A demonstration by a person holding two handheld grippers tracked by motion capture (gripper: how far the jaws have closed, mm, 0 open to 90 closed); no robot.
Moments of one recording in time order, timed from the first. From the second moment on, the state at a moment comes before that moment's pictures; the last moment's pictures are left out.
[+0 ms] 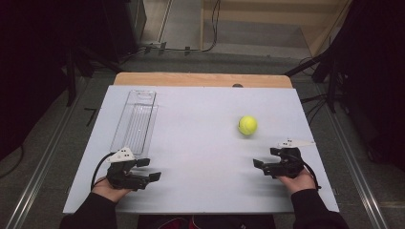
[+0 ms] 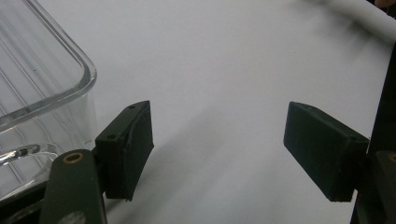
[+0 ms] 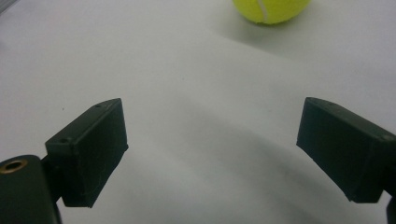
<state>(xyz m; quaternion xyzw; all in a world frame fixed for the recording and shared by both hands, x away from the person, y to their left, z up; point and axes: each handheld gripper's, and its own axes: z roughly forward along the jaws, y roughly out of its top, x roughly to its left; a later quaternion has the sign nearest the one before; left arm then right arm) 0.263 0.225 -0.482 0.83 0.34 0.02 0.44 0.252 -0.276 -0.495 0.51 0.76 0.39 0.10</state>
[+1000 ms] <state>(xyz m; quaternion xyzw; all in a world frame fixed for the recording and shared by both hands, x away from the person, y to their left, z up) 0.263 0.226 -0.482 0.83 0.34 0.02 0.44 0.297 -0.269 -0.466 0.50 0.76 0.39 0.11</state>
